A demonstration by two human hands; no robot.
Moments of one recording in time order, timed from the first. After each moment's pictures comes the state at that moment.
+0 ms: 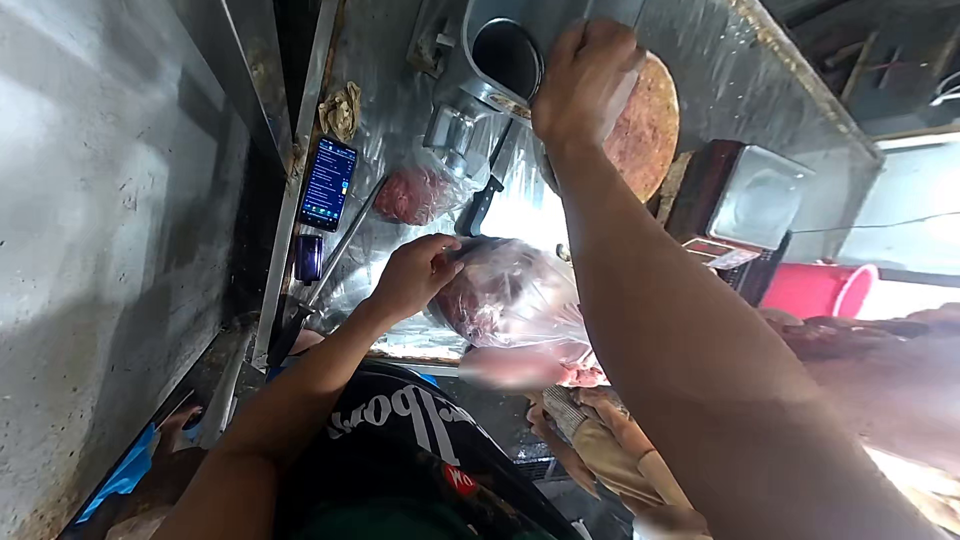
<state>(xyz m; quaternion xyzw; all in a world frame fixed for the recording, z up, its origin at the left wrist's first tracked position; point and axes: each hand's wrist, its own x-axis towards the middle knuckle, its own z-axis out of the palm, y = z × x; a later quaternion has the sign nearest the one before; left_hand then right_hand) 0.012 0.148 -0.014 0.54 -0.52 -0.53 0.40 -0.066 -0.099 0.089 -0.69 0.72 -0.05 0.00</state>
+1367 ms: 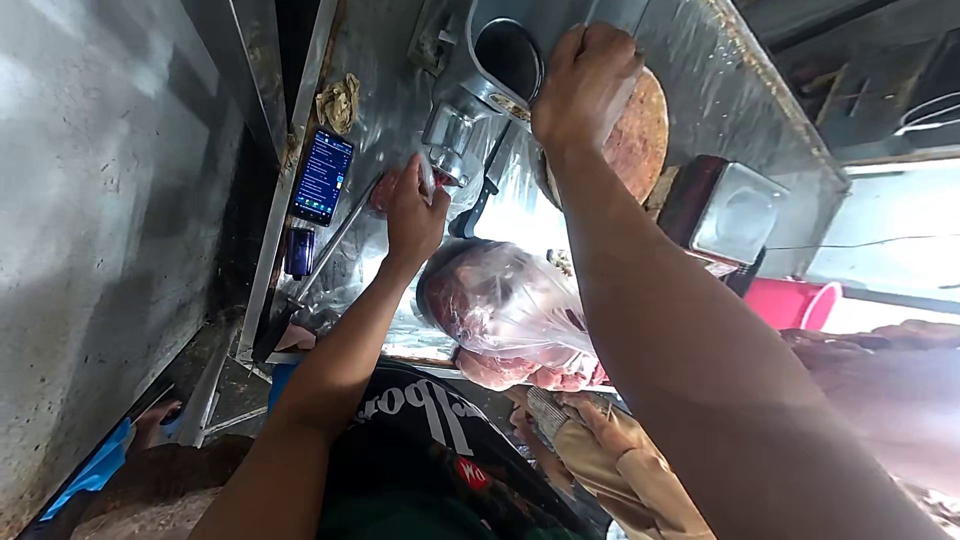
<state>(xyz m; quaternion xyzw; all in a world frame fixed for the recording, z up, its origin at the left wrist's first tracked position) -0.010 0.071 -0.045 0.69 -0.30 -0.44 0.50 -0.065 -0.098 0.089 -0.70 0.72 -0.04 -0.01</state>
